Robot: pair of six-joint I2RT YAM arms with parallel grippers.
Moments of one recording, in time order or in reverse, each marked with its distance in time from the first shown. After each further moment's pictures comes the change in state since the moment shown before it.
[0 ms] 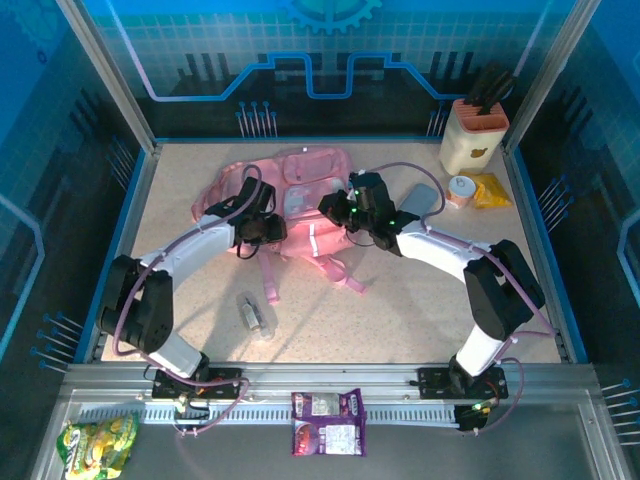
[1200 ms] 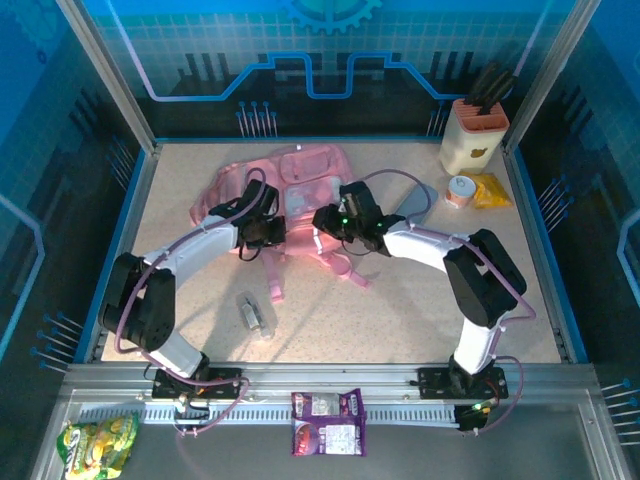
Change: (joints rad) left arm -0.031 0.006 0.007 -0.037 -0.018 0.000; right arm 0.000 0.127 0.034 -0.079 0.036 -0.125
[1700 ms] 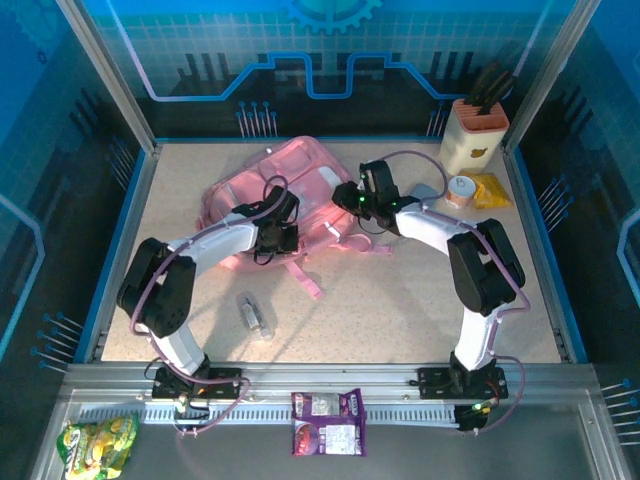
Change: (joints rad) left arm -0.077 0.137 0.043 -0.032 -0.050 -0.052; right arm -0.133 0.050 0.087 -0.016 0.002 -0.097
